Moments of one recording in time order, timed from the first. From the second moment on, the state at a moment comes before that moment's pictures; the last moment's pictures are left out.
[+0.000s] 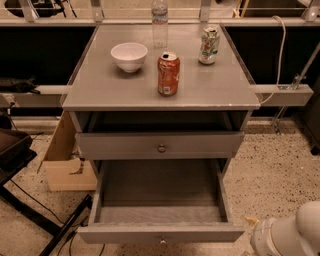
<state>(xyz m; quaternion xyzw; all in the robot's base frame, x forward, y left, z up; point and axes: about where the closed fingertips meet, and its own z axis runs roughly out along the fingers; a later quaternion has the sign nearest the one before) 0.316 -0.220 0.572 -0.49 0.84 0.15 0.18</state>
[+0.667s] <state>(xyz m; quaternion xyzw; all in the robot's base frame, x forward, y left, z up) 0.297 -0.207 0.445 -0.49 0.83 0.21 0.18</state>
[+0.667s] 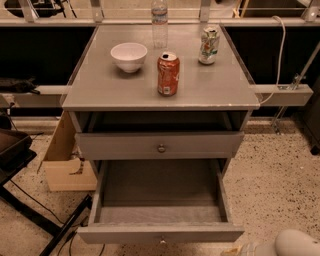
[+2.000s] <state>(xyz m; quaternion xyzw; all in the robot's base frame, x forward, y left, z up) 0.336 -0.149 0.267 -0.50 0.81 0.25 0.20</state>
